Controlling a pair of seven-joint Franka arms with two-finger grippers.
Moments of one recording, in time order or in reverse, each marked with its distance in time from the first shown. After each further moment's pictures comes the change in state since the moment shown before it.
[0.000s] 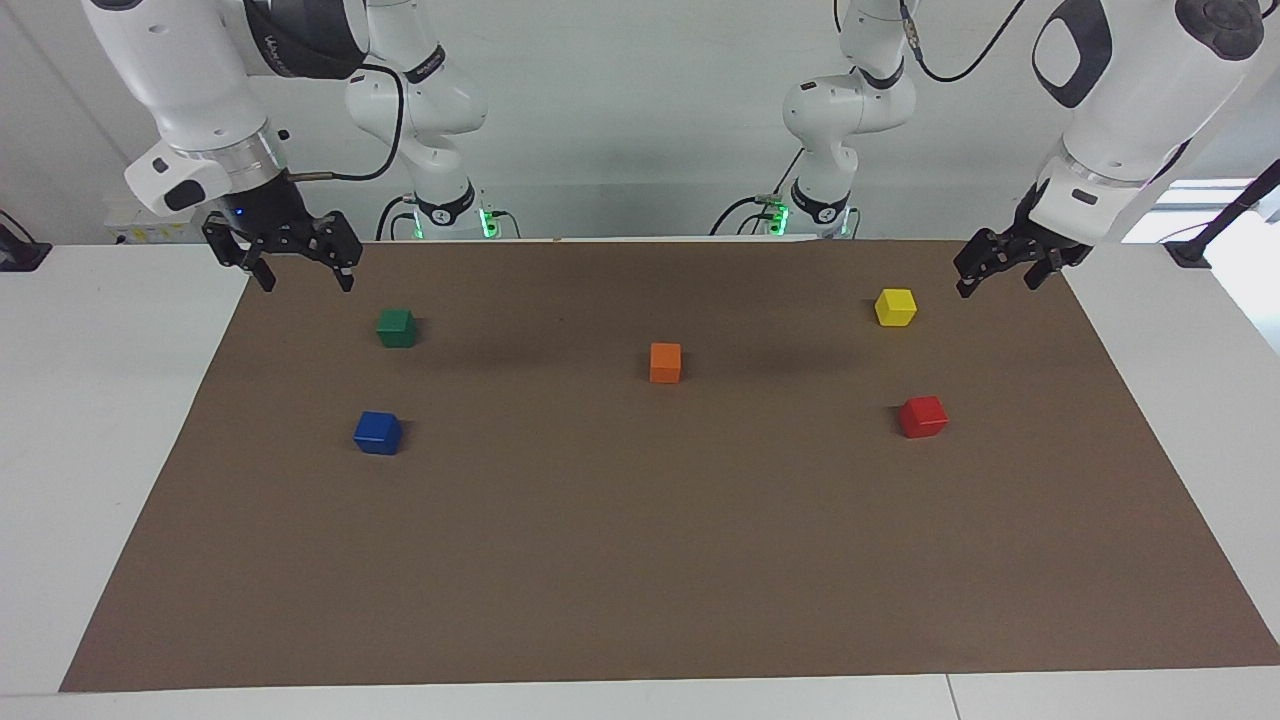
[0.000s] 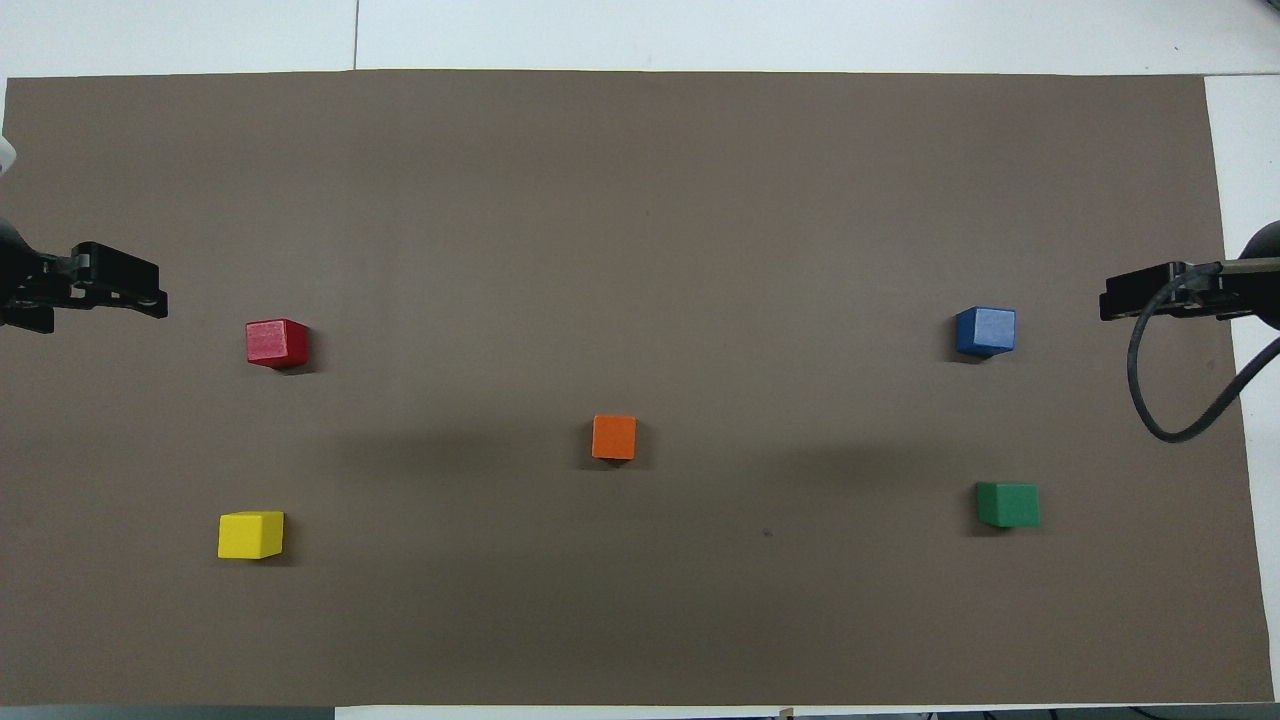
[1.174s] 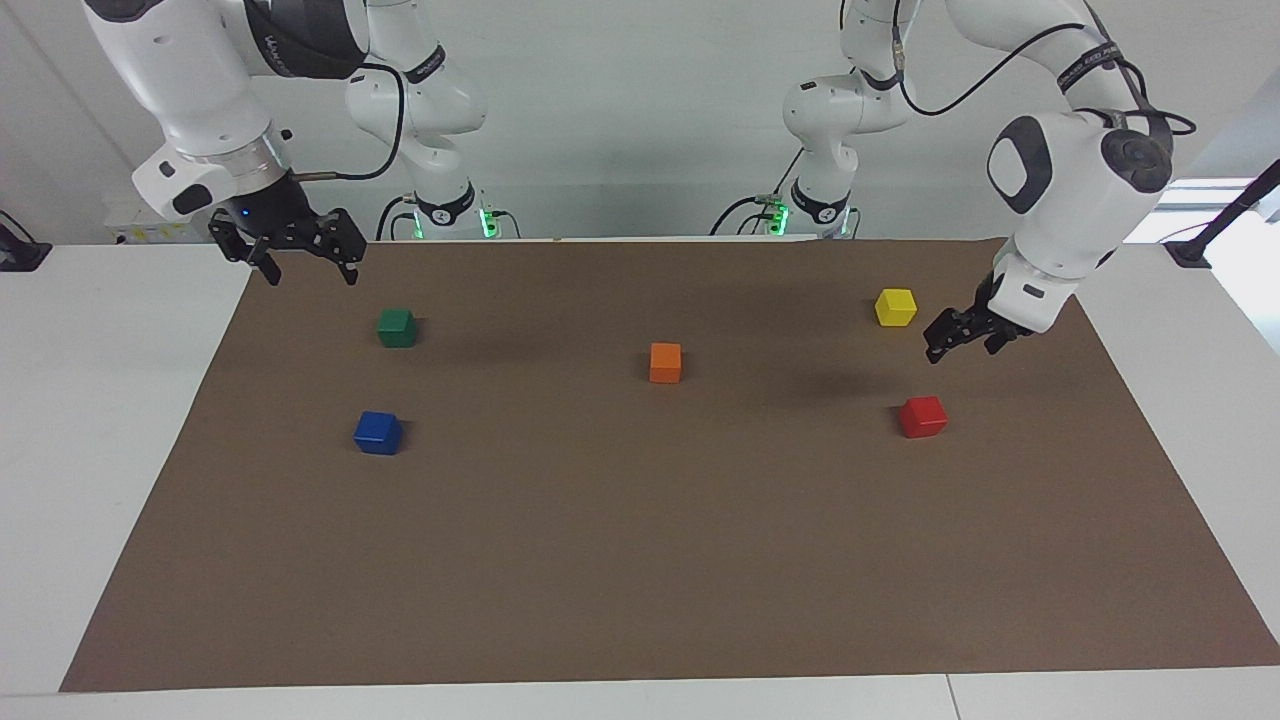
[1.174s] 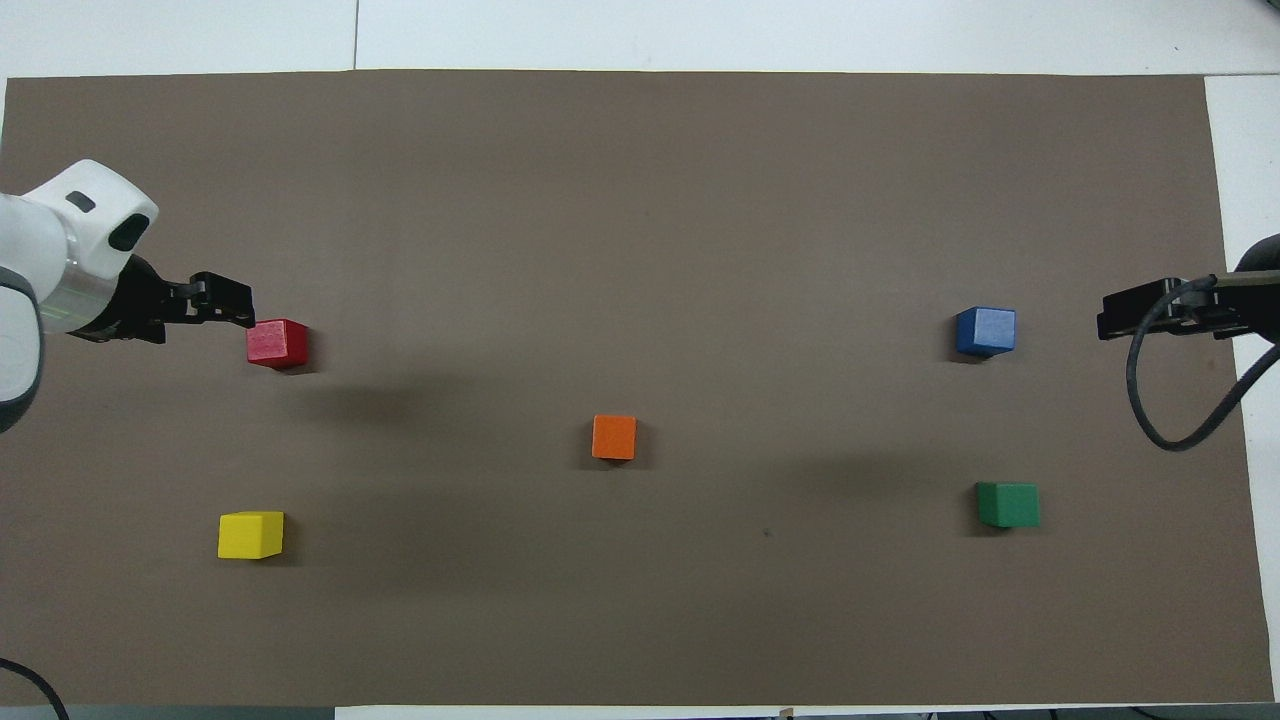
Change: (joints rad) left arm -0.018 0.053 0.027 -0.323 -0.010 0.385 -0.005; right arm 0.000 0.000 0.000 0.000 0.000 -0.054 0.000
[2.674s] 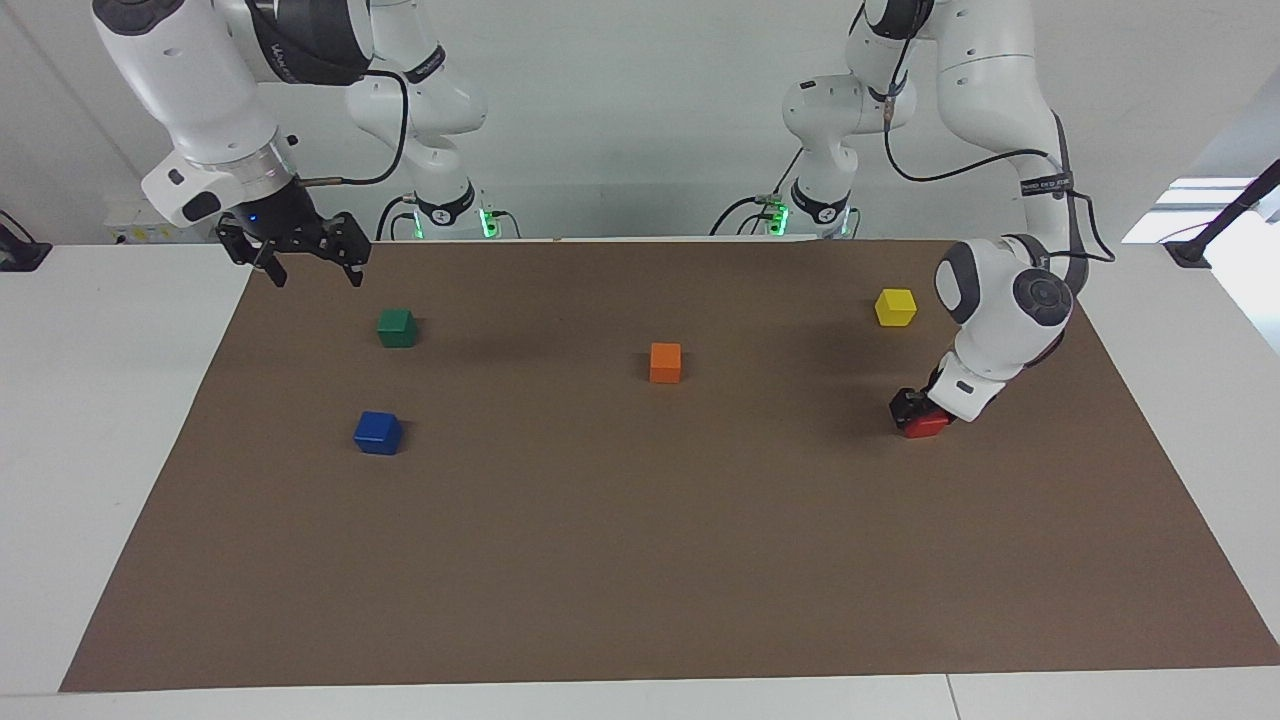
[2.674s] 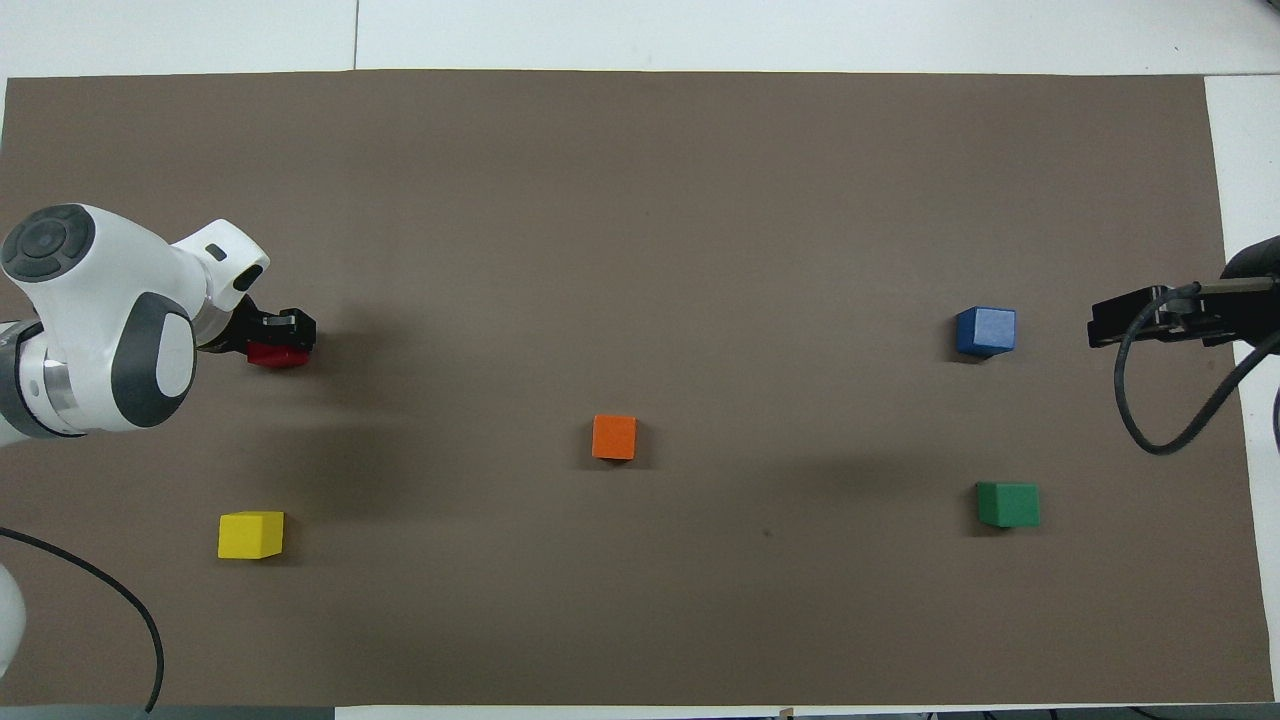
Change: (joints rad) left arm -0.022 0.197 0.042 -0.122 0.029 0.278 0.075; right arm 0.004 -0.003 0.003 -0.021 0.000 0.000 0.000
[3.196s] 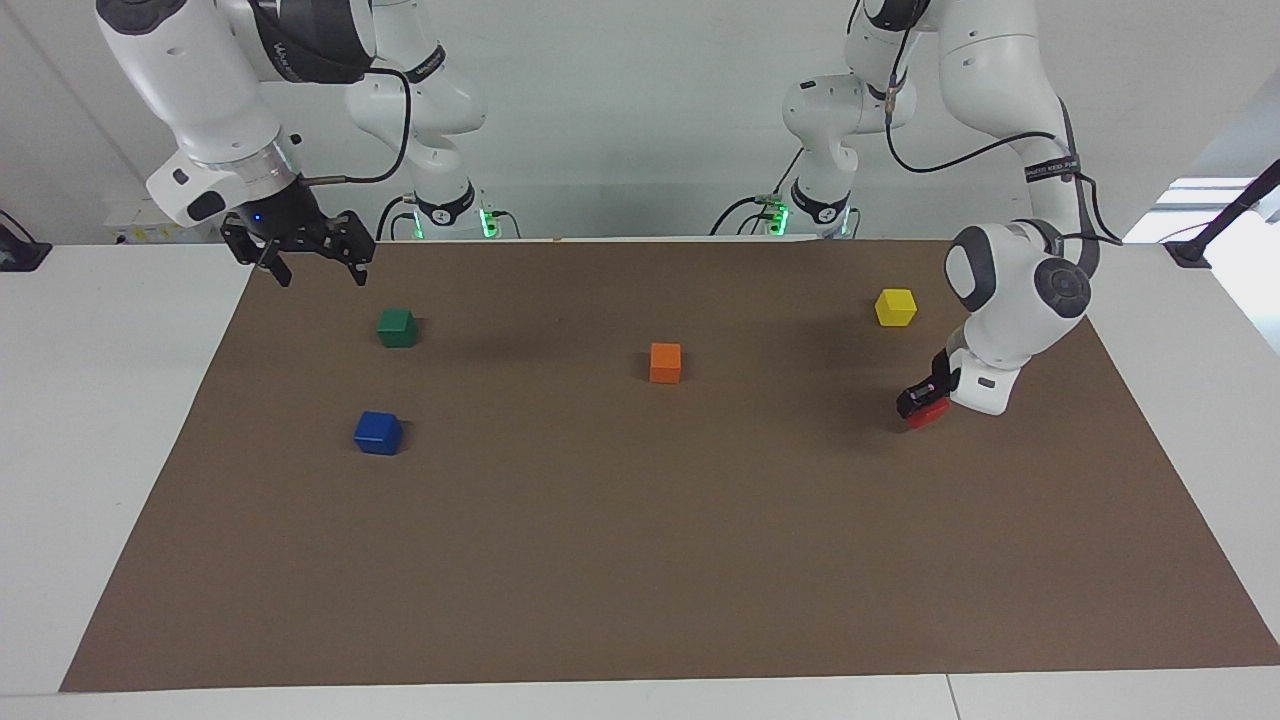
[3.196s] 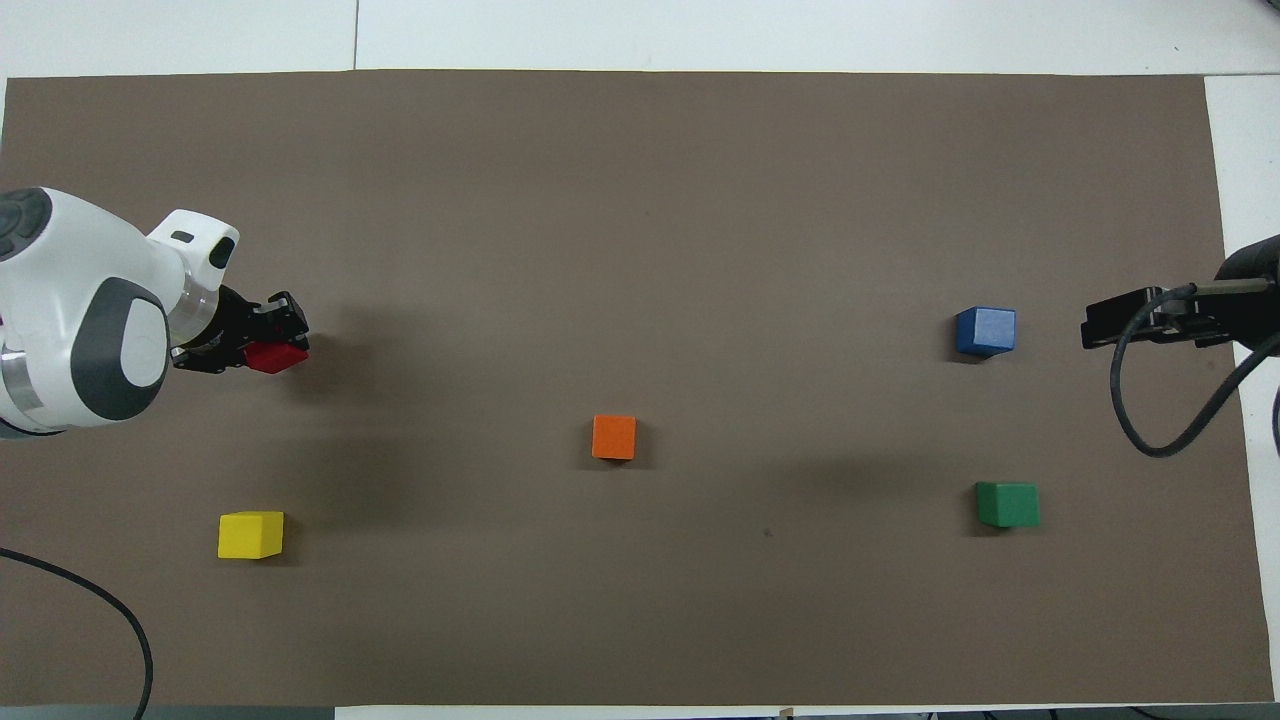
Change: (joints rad) left arm 0.001 -0.060 -0.004 0.059 -0.151 -0.169 -0.386; right arm 0.002 -0.002 0.000 -0.002 0.034 0.000 0.000
